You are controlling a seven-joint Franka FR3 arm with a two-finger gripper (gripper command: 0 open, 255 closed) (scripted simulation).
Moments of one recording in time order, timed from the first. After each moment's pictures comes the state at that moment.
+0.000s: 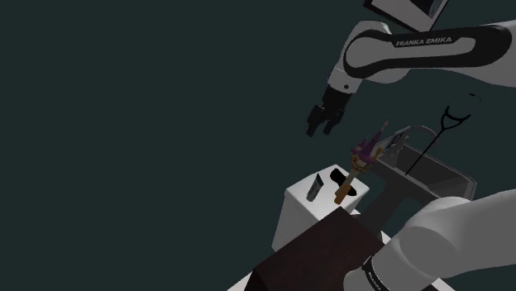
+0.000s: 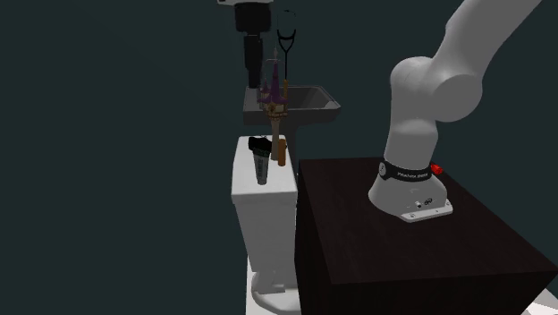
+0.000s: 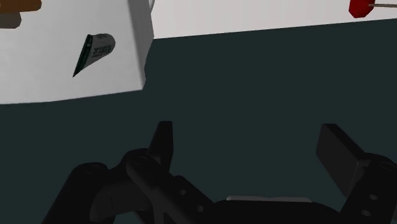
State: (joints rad) arm -0.11 -0.50 -0.05 -2.42 0.05 1.91 -0.11
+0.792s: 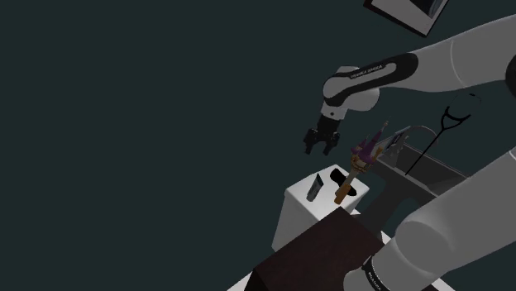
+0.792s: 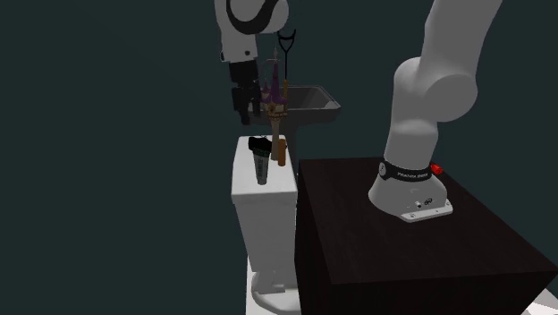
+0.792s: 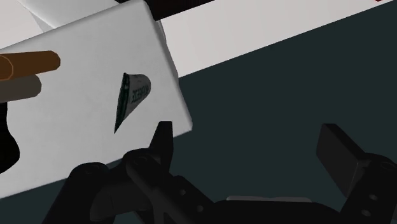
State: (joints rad) arm -0.21 -0.14 -0.16 -2.39 0.05 2.09 -0.07
